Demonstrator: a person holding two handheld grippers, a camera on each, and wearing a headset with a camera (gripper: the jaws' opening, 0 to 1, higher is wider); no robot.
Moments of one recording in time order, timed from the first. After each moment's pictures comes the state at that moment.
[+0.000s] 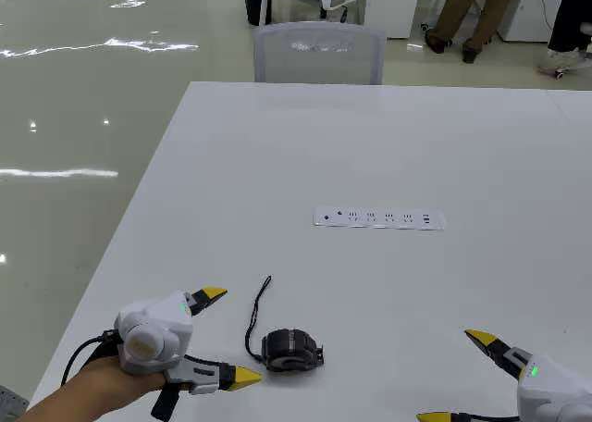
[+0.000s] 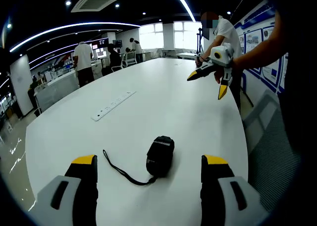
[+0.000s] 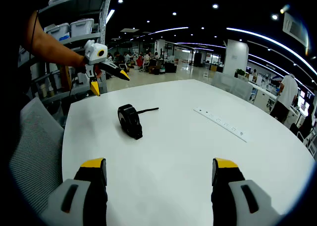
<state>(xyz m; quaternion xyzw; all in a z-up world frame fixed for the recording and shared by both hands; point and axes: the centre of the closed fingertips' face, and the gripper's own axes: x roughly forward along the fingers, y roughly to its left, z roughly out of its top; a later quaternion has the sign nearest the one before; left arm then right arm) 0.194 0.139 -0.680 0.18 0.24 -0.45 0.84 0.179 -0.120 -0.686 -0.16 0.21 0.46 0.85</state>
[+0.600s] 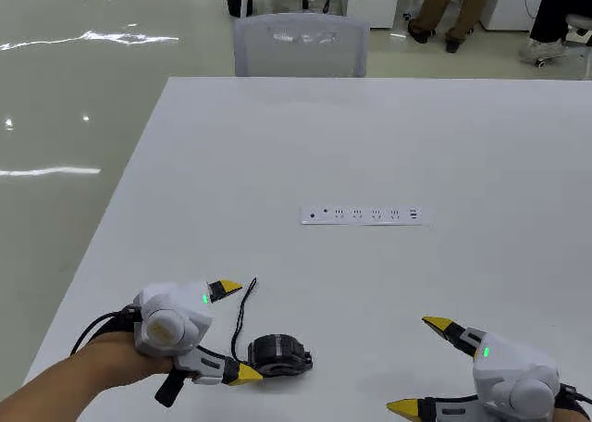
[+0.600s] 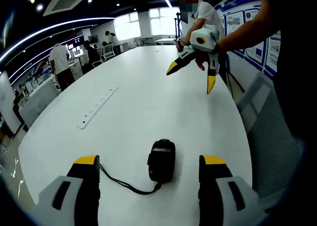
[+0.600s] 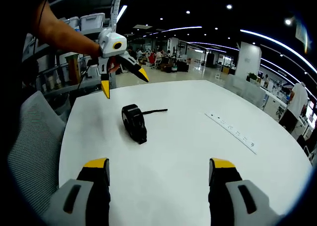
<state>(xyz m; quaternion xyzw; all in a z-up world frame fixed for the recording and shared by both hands) 0.214 0.108 -0.689 0.25 0.26 -0.51 0.78 0.193 -0.087 -0.694 -0.19 0.21 0.50 0.82</state>
